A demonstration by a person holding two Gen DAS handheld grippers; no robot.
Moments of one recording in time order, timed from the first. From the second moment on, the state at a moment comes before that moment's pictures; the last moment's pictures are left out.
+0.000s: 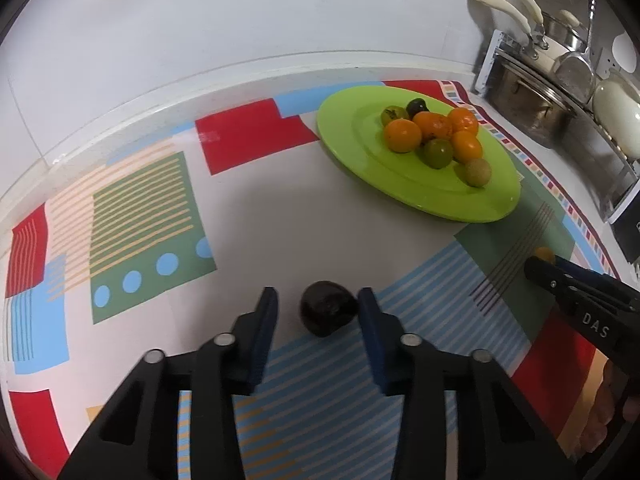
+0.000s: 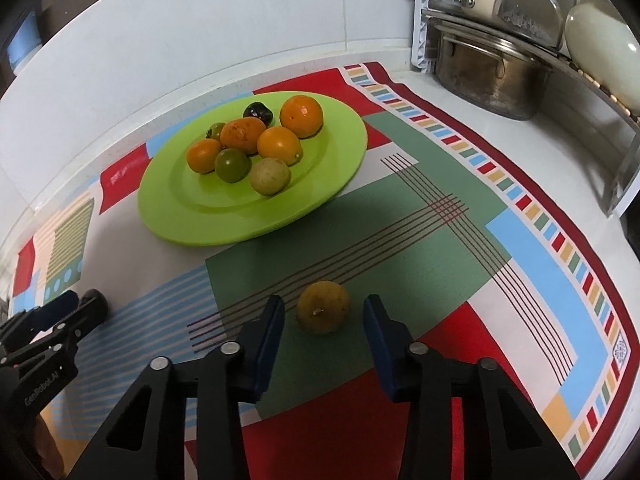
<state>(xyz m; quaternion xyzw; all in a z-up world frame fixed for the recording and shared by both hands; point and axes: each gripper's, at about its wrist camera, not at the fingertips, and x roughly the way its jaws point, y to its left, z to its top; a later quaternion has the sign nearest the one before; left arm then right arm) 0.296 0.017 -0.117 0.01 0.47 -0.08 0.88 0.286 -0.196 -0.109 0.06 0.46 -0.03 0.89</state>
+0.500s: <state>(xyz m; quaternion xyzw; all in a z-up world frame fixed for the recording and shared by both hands) 0.283 0.006 -0.102 0.03 0.45 -0.11 0.89 0.277 -0.193 -0.099 0.06 0.44 0.00 0.90</state>
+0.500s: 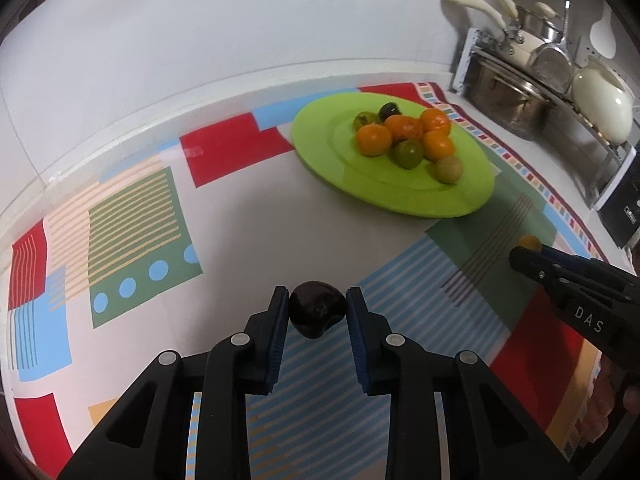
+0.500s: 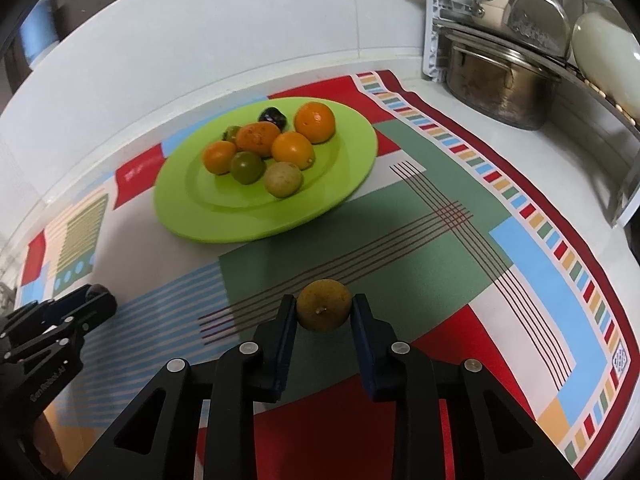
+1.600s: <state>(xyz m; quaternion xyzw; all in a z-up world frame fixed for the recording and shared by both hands) 0.258 -0.024 -0.008 0.04 0.34 -0.16 0.93 0.240 -0.183 -0.013 0.04 0.34 0.06 0.94</state>
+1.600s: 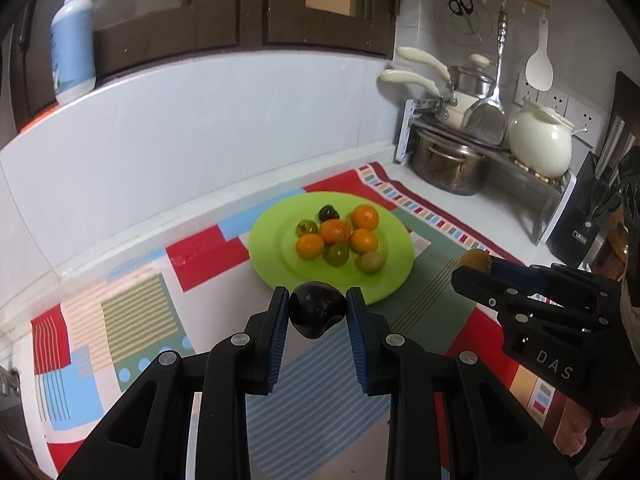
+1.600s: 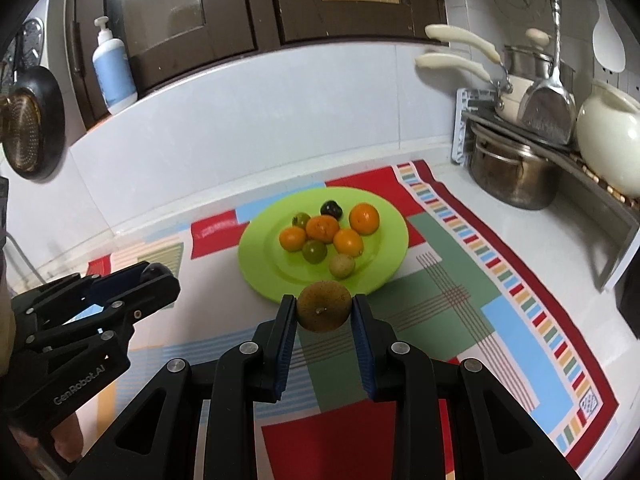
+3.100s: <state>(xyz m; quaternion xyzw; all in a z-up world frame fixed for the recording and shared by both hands) 0.364 -0.048 0.000 0.07 0.33 -0.18 0.92 0.341 -0.187 0.009 0.01 0.30 0.07 0.95</state>
